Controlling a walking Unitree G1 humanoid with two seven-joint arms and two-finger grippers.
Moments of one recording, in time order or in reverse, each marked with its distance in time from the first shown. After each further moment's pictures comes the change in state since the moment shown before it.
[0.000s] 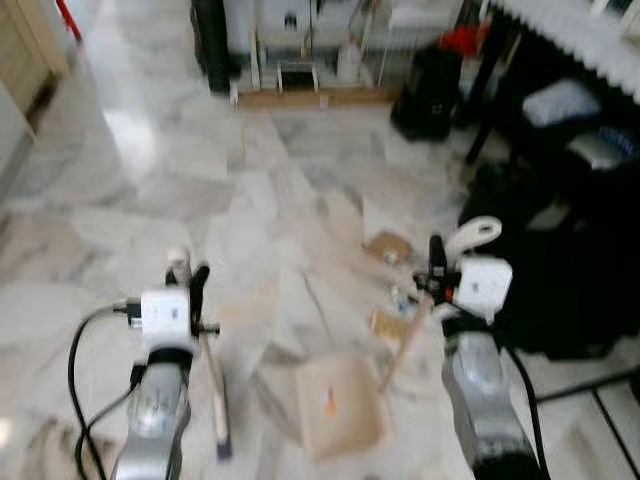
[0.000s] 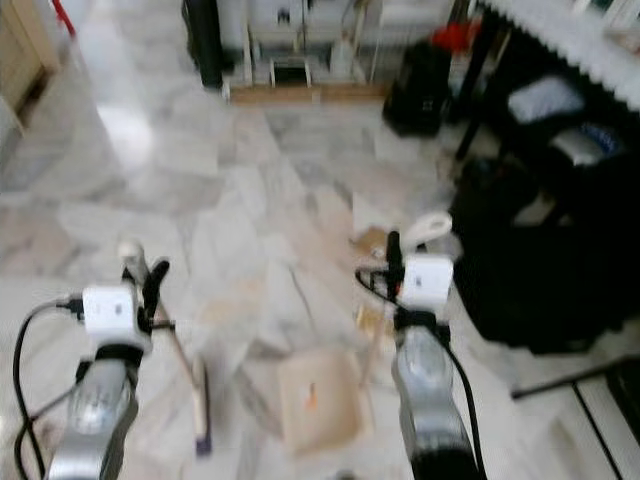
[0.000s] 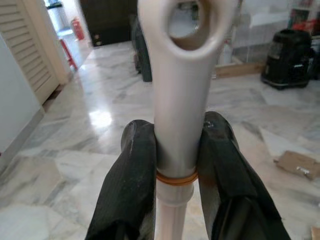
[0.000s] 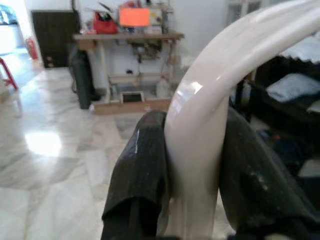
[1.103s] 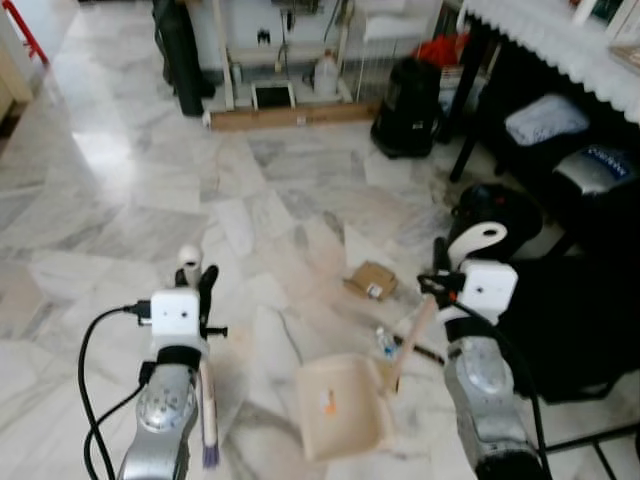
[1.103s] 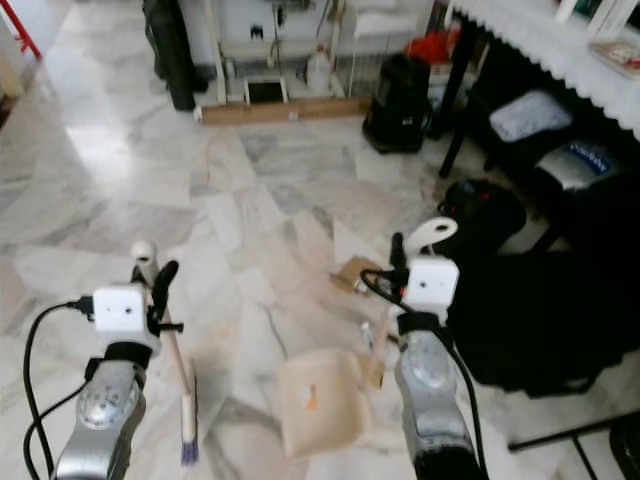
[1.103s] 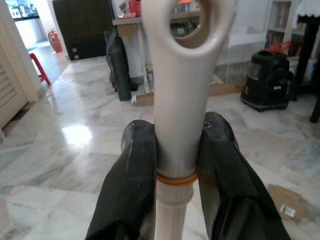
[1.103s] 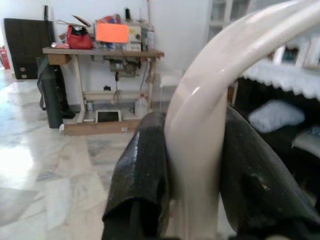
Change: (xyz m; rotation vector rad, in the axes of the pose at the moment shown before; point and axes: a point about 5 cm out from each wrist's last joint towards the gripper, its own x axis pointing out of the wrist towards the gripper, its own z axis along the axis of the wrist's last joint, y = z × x) left arm 0.001 -0.001 0.001 0.002 -0.007 -0.007; right arm 0.003 -0.003 0.003 -0.013 -0.022 -0.004
